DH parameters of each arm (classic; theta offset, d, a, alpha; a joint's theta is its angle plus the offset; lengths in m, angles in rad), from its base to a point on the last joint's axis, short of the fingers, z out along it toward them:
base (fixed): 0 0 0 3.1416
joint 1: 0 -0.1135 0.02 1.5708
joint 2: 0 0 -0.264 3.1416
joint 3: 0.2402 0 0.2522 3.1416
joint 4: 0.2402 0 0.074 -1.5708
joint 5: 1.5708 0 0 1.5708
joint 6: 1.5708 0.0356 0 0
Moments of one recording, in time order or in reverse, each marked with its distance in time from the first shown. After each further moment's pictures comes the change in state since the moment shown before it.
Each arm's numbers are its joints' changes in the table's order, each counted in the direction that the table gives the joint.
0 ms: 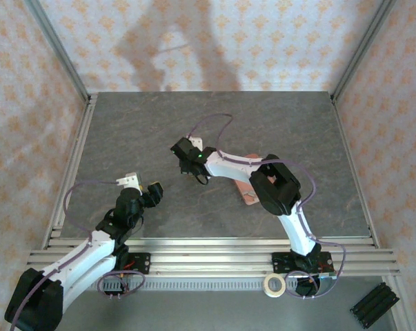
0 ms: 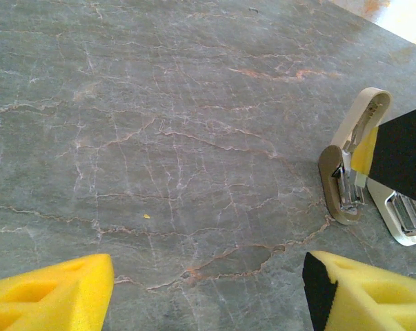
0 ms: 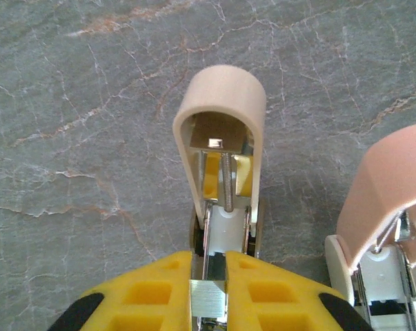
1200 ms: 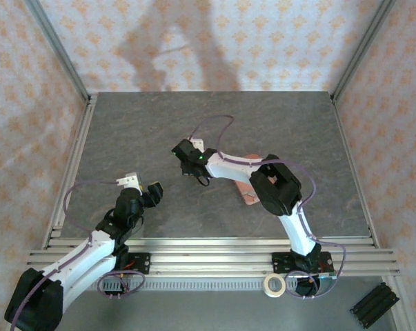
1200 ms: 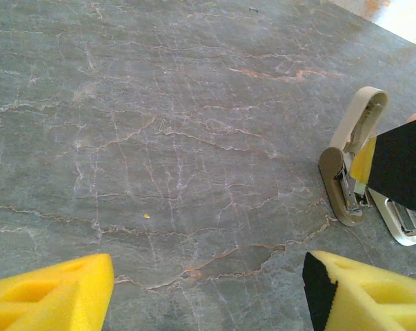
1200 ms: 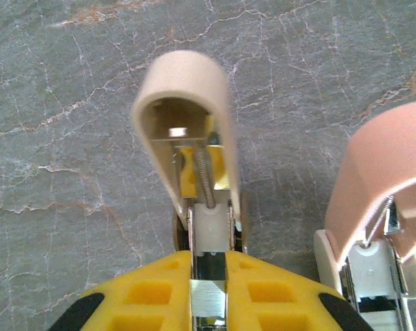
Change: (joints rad) left arm 0.000 0.000 0.000 0.000 0.000 0.000; right arm 0.000 -0.019 -0.042 -0.023 0.010 -0.005
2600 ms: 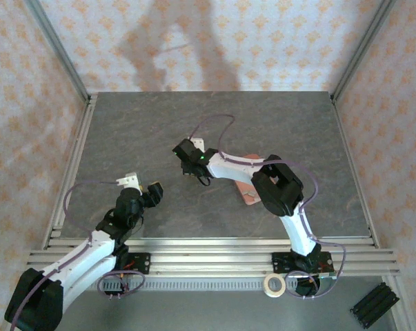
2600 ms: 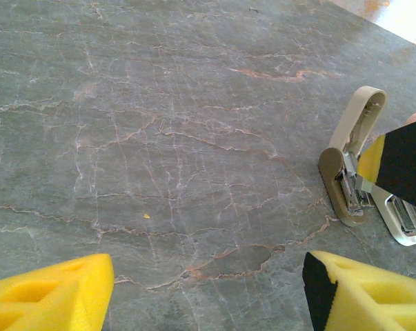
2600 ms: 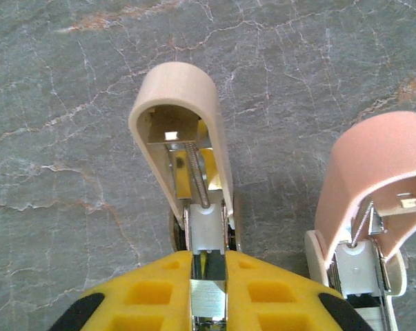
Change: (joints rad) left arm 0.000 0.000 0.000 0.000 0.000 0.000; right arm 0.001 -0.012 -0.012 -0.008 0.007 -0.022
